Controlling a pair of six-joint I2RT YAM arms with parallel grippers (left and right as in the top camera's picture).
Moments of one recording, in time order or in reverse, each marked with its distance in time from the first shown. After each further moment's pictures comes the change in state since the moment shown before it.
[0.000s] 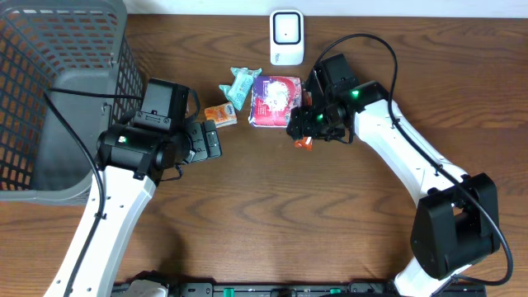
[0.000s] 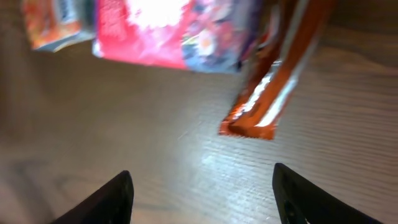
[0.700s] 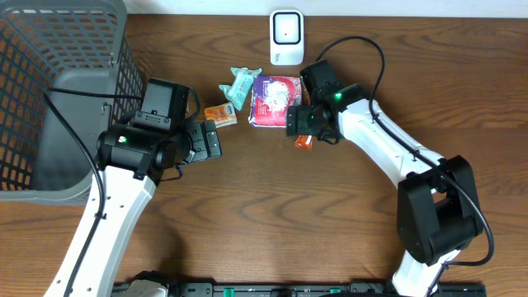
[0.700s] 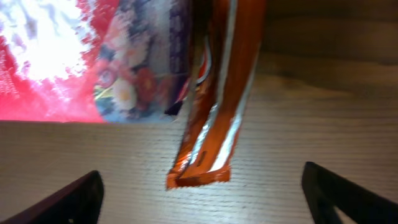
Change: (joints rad) left arm 0.000 0.000 0.000 0.000 0.000 0.000; right arm 0.045 0.096 0.000 0.075 0.221 0.092
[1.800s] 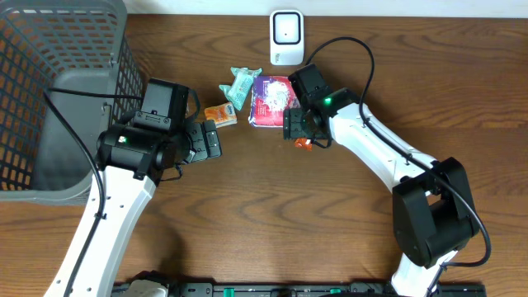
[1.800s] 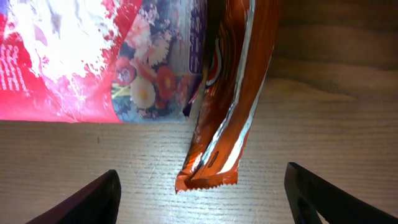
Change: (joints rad) left arm 0.000 0.000 0.000 0.000 0.000 0.000; right arm 0.050 0.000 0.000 0.019 0.086 0.014
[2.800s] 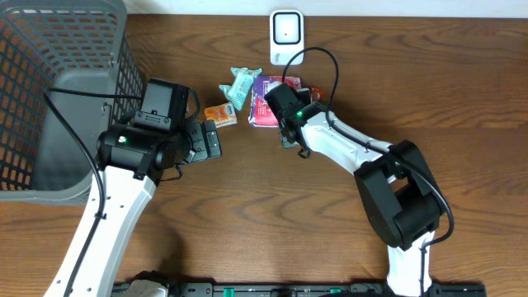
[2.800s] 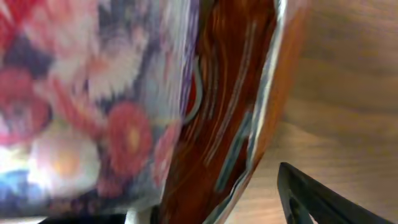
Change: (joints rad) left arm 0.000 0.000 0.000 0.000 0.000 0.000; right arm 0.087 0.168 -0.014 0.114 0.333 -0.088
